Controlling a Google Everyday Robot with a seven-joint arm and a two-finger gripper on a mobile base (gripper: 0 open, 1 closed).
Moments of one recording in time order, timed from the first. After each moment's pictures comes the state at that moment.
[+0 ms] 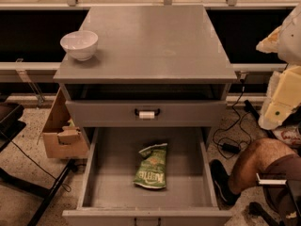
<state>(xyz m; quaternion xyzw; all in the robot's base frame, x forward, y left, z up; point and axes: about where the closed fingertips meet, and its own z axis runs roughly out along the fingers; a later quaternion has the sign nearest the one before) 0.438 -0.217 0.976 -0.60 0.78 -0.03 0.16</state>
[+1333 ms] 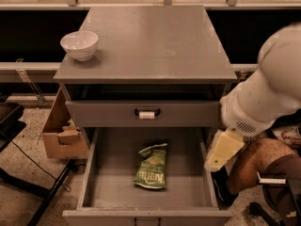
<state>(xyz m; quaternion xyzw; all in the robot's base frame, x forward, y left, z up) 0.436 -0.167 0.837 -0.56 0.81 -0.01 0.17</state>
